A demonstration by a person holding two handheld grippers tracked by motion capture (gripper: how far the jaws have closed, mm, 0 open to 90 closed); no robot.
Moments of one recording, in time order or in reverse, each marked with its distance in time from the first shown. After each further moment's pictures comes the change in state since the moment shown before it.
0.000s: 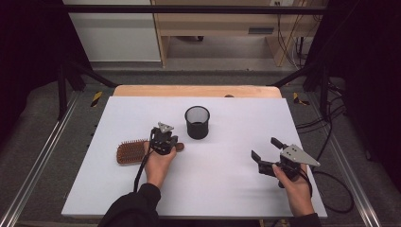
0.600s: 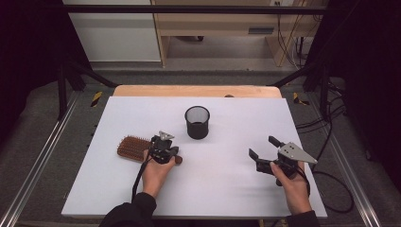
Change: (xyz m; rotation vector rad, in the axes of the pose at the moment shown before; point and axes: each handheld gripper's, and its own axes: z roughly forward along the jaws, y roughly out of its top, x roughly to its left) left arm -0.009 -0.023 -0.014 0.084 -0.078 0.013; right arm 0.001 0.003 0.007 -0.001 0.009 0.008
